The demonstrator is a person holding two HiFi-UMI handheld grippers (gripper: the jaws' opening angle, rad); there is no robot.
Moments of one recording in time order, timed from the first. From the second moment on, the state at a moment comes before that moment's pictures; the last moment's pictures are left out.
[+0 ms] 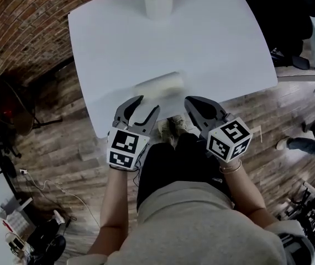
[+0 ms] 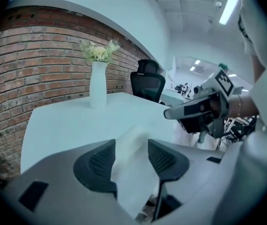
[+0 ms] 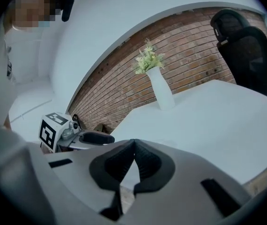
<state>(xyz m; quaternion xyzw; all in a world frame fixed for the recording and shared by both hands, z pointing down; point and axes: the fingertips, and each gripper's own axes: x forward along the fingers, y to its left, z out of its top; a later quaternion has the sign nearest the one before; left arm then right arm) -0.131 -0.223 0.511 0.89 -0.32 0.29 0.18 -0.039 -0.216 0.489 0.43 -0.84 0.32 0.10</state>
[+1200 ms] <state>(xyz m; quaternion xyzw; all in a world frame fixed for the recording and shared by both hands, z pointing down) -0.113 -0.260 0.602 0.84 -0.07 0.53 0.08 -0.006 -0.250 0.546 0.41 -0.82 0.38 0.12</state>
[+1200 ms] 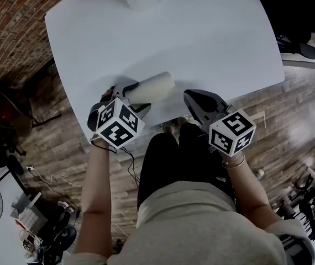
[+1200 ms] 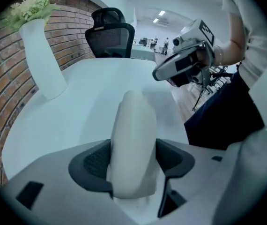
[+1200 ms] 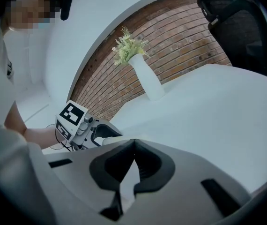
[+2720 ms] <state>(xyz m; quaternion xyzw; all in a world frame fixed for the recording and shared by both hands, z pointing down) -0.069 -0.244 0.506 0.93 -0.20 0.30 0.10 -0.039 -0.281 0.489 0.33 -0.84 0.42 -0.06</state>
